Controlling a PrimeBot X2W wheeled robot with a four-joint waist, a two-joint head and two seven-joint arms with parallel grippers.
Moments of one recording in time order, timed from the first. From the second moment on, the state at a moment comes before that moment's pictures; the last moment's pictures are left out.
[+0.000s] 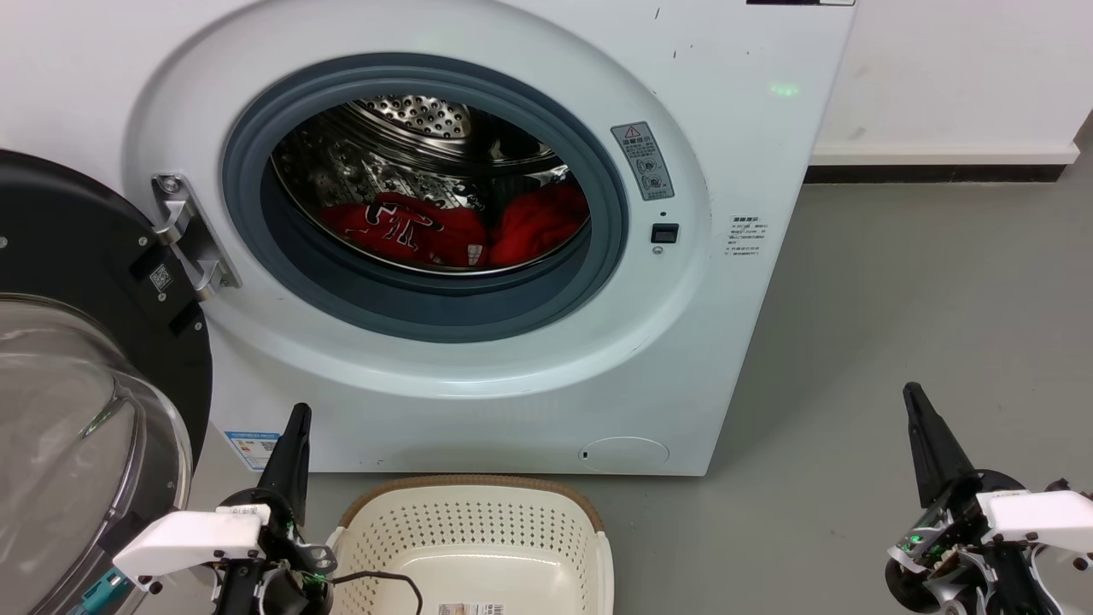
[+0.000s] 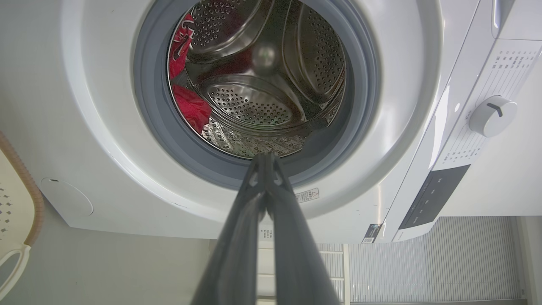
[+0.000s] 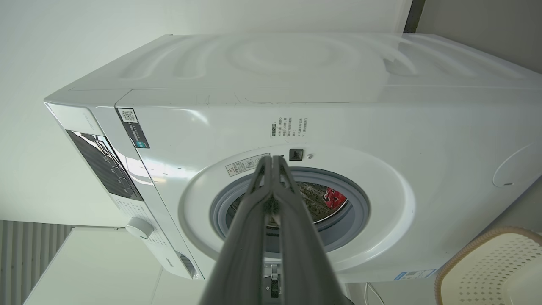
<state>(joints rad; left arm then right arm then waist) -0.11 0.05 0.11 0.25 -1.61 -0.13 0.12 -0.10 -0.05 -0.11 0.25 1.61 0.13 0.12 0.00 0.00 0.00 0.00</state>
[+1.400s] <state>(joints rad) -0.06 0.05 0.11 0.27 -1.59 -0.13 0.08 -0.06 -0.05 -0.10 0.27 1.61 0.13 0.08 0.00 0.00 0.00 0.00</state>
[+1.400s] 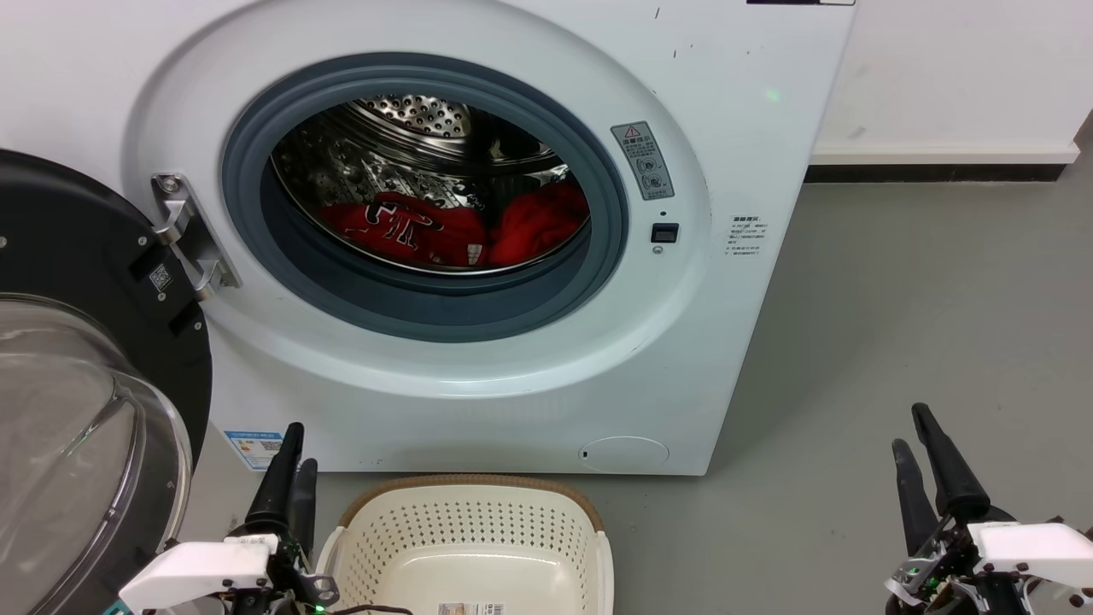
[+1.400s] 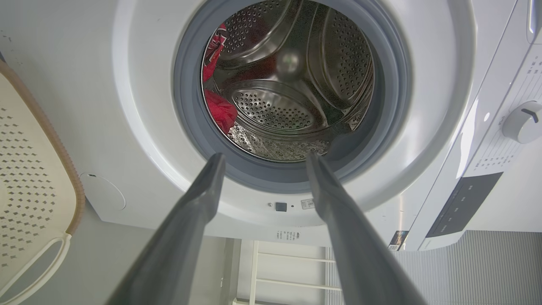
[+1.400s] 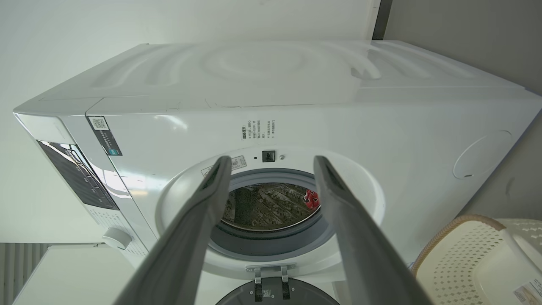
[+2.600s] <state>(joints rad) -0.04 0.05 0.18 -0.01 -1.02 -0.02 -0.06 -0.04 -0.05 -0.10 0.03 0.76 0.13 -0.06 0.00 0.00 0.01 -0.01</state>
